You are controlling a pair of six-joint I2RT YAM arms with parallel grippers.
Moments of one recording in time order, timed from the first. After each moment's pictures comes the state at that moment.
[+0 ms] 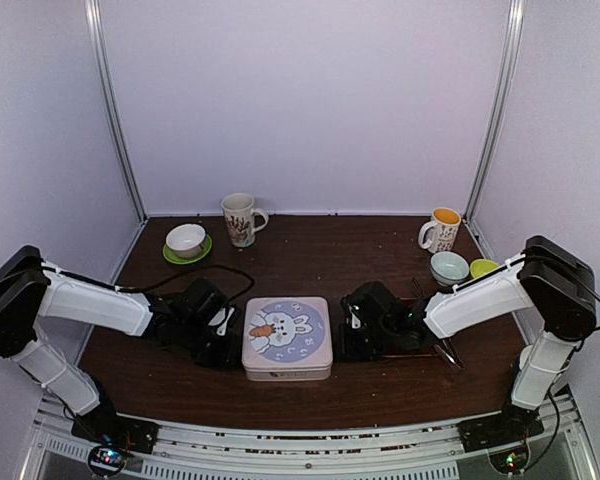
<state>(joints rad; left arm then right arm) -0.81 1.52 0.65 -0.20 0.26 -0.69 0.94 1.75 0.81 0.06 -0.13 0.91</state>
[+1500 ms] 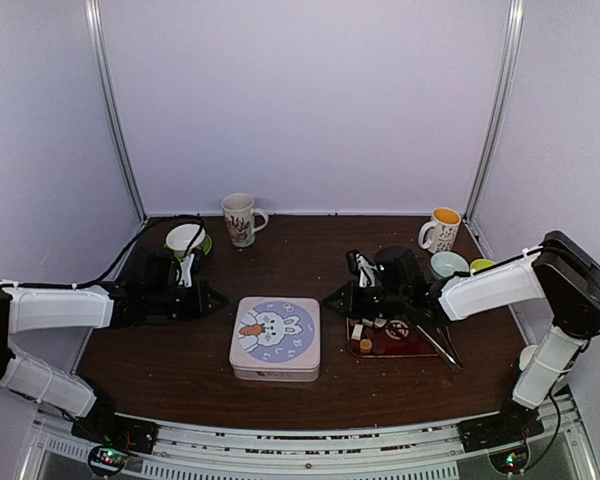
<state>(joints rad) -0.53 1.27 0.56 0.09 0.34 -0.63 0.79 1.67 0.81 0.35 -0.28 0.82</state>
